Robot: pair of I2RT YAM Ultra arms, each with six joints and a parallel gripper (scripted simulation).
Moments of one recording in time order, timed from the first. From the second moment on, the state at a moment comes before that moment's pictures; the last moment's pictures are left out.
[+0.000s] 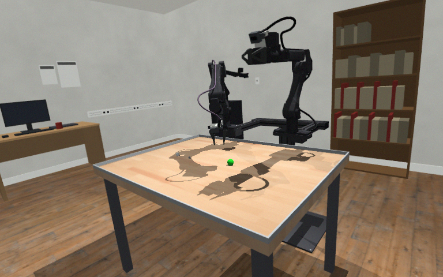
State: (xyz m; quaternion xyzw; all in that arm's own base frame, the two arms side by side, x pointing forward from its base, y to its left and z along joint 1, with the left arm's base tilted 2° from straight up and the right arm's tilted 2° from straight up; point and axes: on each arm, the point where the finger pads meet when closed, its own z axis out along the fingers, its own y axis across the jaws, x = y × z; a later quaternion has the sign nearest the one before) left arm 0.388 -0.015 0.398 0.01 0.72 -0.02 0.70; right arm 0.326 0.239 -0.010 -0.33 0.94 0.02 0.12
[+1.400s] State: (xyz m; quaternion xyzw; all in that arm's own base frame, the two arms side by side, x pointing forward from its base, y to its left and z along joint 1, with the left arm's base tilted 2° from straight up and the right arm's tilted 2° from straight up) left arm 0.430 -0.141 0.158 0.10 0.91 -0.07 0.39; right arm 0.432 0.134 0.212 -0.14 0.88 0.06 0.46
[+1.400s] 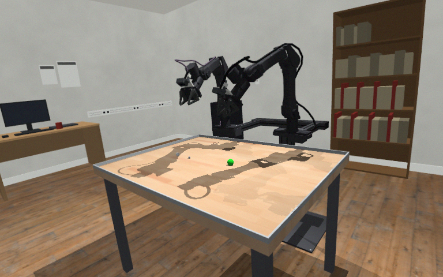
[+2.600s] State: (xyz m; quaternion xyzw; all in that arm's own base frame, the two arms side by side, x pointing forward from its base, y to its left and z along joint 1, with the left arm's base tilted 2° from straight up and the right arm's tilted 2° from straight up) left arm 0.333 -0.215 -0.031 0.21 0.97 -0.02 0.08; right arm 0.389 0.008 0.395 -0.01 0.72 0.01 0.69
